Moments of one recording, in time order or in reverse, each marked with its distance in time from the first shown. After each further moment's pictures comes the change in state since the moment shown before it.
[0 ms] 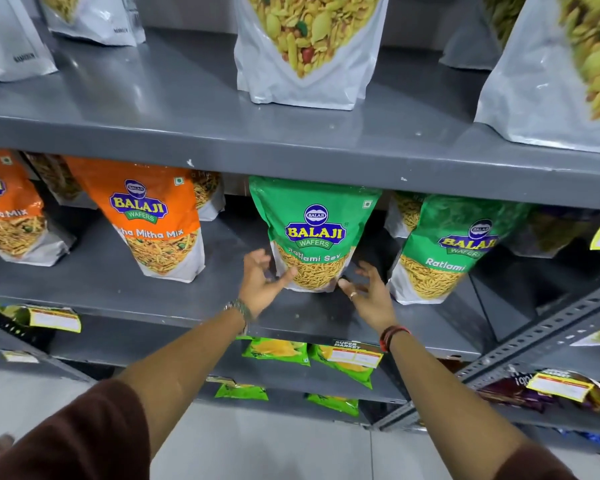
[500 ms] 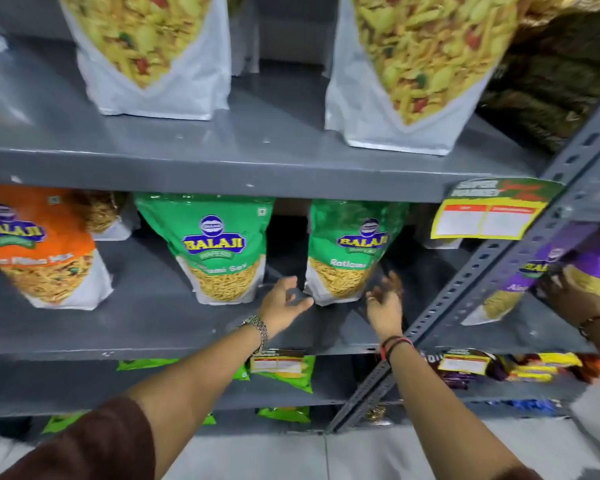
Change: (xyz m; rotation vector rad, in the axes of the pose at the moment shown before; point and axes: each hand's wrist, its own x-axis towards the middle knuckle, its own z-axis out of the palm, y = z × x) left_hand -0.031 0.035 0.166 0.177 -0.348 0.002; right_hand -0.007 0.036 -0.148 -0.011 0.474 0.100
